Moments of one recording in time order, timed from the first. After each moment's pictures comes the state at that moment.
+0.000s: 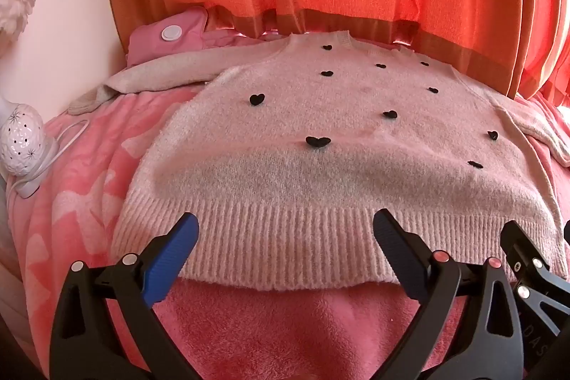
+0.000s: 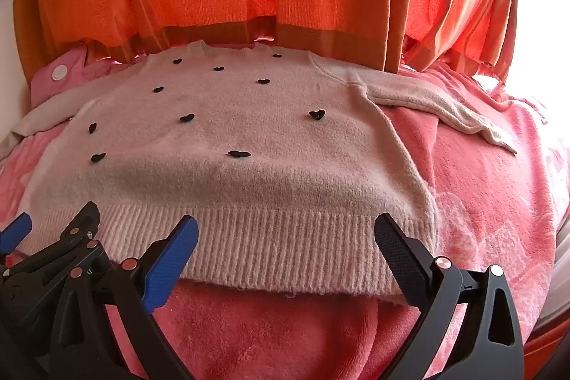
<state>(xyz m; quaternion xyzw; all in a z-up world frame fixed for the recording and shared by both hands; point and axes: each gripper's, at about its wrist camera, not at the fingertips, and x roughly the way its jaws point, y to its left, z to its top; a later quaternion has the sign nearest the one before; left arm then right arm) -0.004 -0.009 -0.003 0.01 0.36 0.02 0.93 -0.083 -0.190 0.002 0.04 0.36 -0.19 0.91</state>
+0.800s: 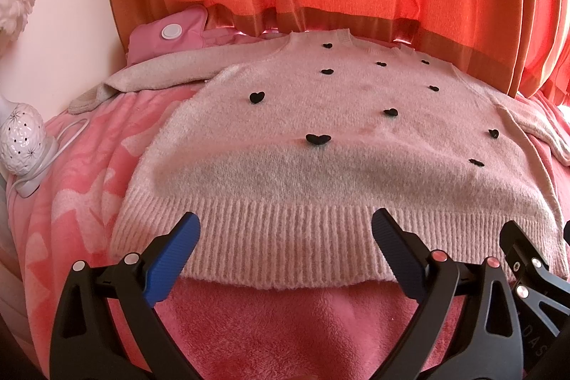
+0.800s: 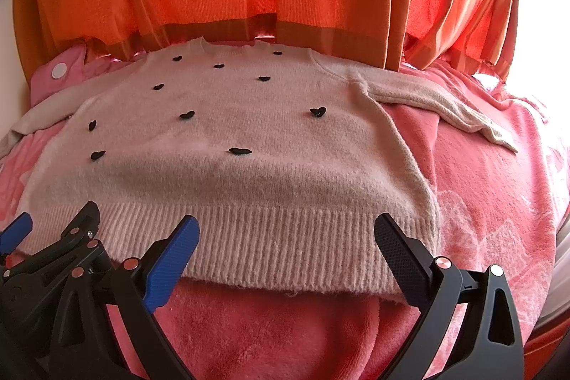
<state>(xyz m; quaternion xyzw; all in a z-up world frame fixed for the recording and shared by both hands) -0.004 -0.009 -0.003 0.01 0.36 0.02 0.93 -0.083 -0.190 0.001 0.04 0.37 -0.19 0.91</state>
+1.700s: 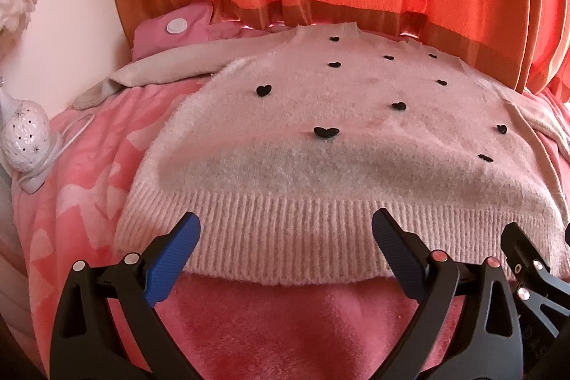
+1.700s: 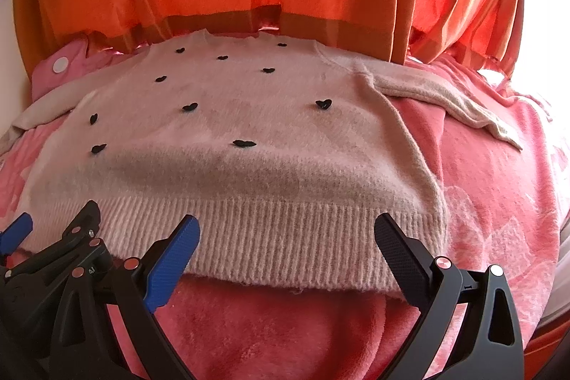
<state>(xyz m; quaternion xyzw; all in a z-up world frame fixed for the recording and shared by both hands) -0.009 -0.003 -0.007 0.02 0.37 0.03 0.93 -0.078 -0.191 -0.006 0.04 0.38 -0.17 0.91</state>
